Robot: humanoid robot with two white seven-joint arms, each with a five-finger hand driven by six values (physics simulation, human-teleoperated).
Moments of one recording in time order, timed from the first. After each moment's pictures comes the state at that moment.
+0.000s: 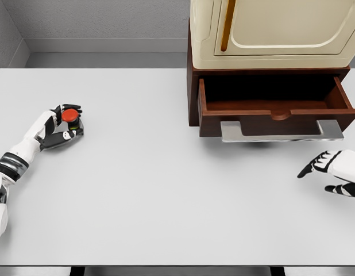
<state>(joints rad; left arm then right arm) -0.27 0.38 -0.01 -1.02 0.16 -0.33 -0.48 0.29 -1.17 -0.03 -1.76 0.15 -0.61 0.38</state>
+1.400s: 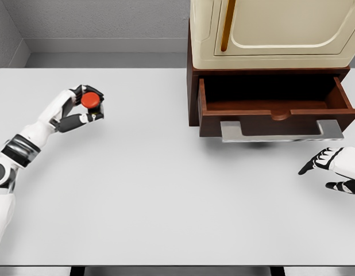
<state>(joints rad) -0.26 0.38 -0.08 -1.33 0.14 -0.32 -0.49 0.29 -1.16 -0.05 -1.76 0.15 -0.61 0.38</state>
